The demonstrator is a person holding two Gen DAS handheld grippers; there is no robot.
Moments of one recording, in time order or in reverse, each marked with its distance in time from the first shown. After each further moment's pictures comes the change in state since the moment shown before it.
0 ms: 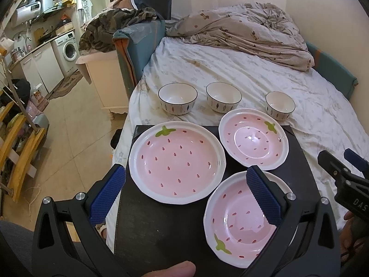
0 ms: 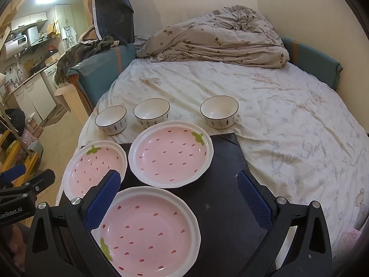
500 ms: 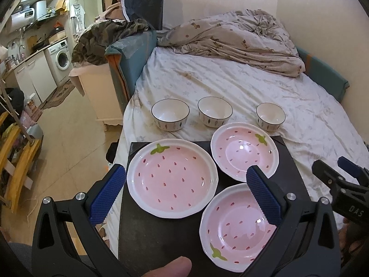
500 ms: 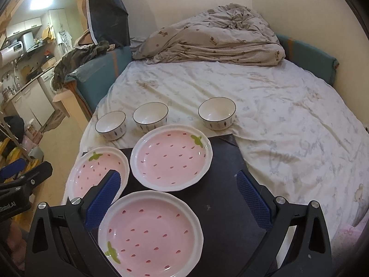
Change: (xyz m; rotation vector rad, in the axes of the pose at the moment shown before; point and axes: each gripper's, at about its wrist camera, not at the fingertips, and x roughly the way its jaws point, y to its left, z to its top) left arm -0.017 0.001 0.028 0.031 -0.044 -0.050; right arm -0.010 0.001 0.012 0.047 0.010 -0.006
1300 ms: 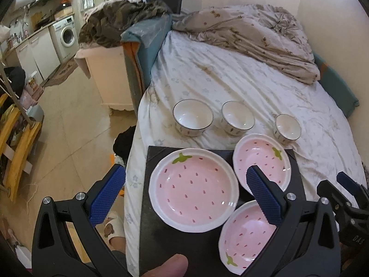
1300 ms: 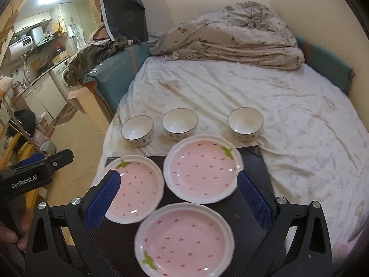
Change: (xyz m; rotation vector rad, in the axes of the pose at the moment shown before) left arm 0.037 0.071 0.063 -0.109 0.145 0.002; right arm 0.003 0.063 0.051 -0.036 0.066 0.081
